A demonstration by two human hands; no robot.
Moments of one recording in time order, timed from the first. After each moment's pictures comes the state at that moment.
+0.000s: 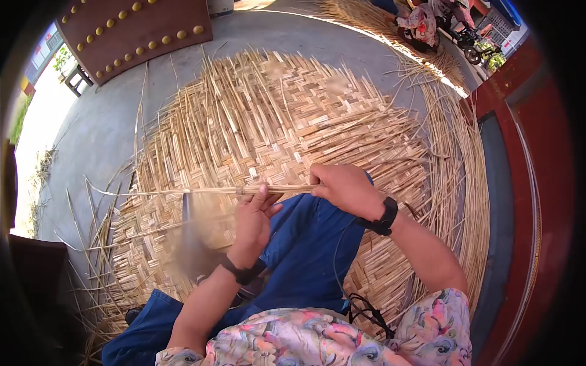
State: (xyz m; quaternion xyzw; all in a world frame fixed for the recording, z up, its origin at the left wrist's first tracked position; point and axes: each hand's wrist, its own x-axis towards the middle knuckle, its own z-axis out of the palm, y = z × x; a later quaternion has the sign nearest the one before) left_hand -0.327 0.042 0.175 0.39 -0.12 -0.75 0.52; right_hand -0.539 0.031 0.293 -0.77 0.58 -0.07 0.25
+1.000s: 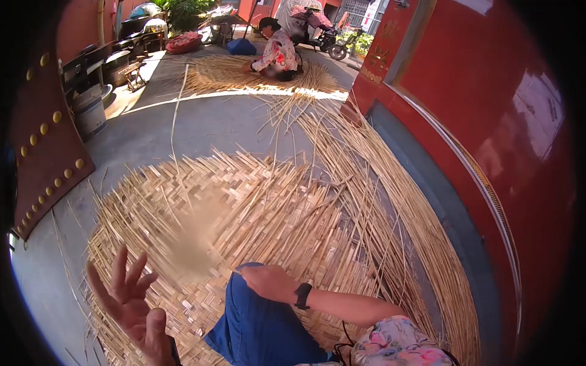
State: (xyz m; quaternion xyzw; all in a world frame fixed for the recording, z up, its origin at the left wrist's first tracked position) left_hand -0.356 -0.069 0.341 0.27 -0.64 -0.37 0.62; right_hand -0.605 0.014 0.202 -0.71 0.64 -0.26 0.09
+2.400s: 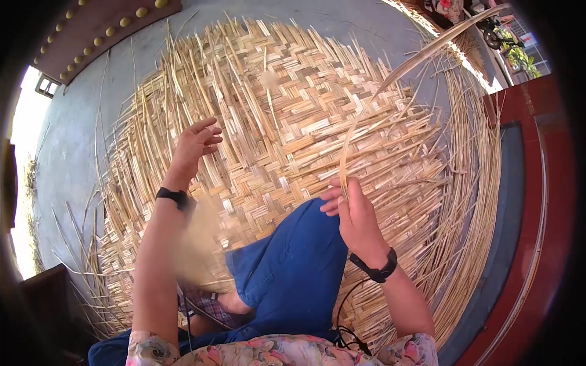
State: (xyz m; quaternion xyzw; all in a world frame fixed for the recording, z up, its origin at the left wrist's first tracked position) left_hand -0.307 -0.280 0.092 0.56 -0.43 -0.63 0.31; right_hand -0.616 -0.067 0.201 -0.49 0.67 -0.33 0.45
